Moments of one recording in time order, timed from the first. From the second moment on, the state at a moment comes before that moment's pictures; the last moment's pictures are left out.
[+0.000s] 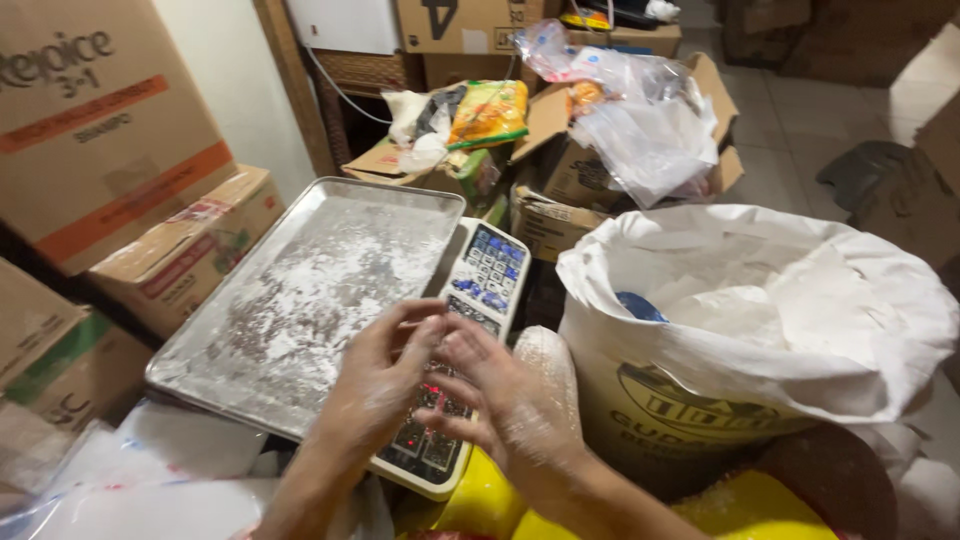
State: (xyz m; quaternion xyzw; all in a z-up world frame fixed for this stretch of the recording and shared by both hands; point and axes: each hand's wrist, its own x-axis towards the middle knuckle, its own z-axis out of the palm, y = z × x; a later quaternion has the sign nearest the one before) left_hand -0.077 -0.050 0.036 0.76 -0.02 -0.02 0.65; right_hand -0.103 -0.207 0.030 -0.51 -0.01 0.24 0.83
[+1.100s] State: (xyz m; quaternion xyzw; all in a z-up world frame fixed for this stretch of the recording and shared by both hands) left_hand -0.173 0.122 -0.077 0.68 -0.04 -0.19 0.71; right_hand -0.091 -0.112 0.027 -0.75 -0.52 0.06 0.39
